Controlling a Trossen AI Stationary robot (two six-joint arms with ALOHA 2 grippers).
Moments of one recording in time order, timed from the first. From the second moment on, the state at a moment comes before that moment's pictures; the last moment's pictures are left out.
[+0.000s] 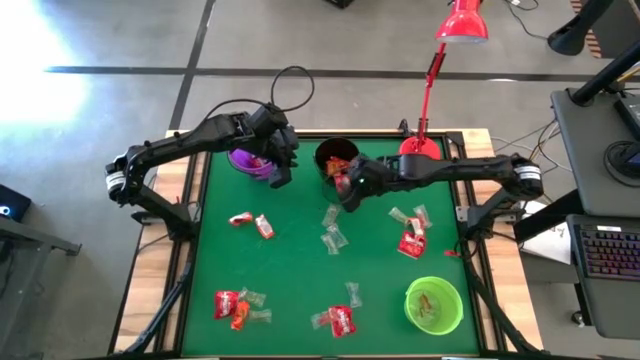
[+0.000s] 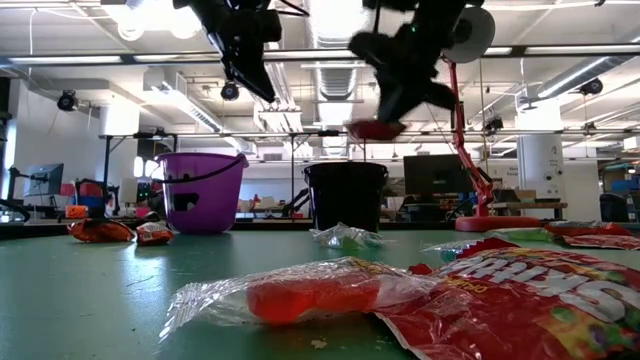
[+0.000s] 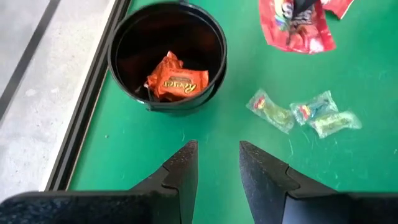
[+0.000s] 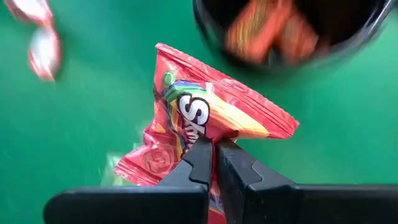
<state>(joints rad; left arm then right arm) 0.43 1.48 1.43 -0.85 0.12 0.21 -0.13 1.58 1.32 -0.74 0.21 0.68</state>
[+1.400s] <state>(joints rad) 0.43 1.49 1.43 -0.47 0.36 -0.08 -0.14 1.59 1.52 -0.54 0.34 0.43</state>
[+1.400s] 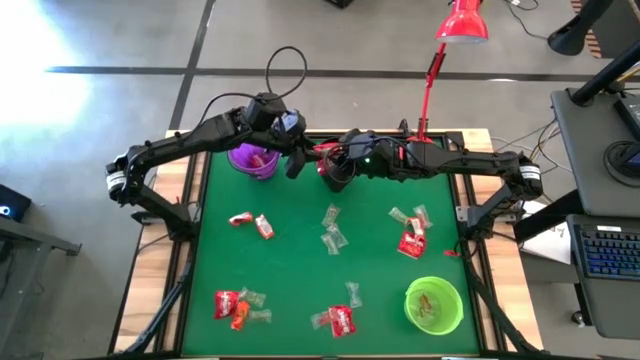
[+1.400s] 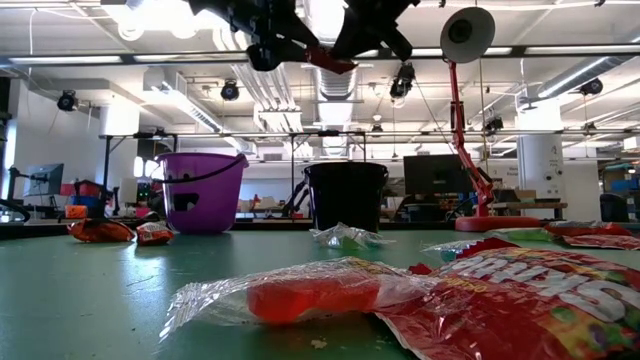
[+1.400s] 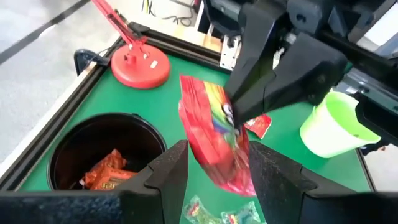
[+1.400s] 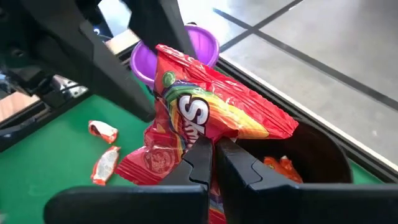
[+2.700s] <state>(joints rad) 0.43 1.49 1.43 -0.51 0.25 0.12 -0.14 1.60 1.52 -0.46 0.33 0.36</state>
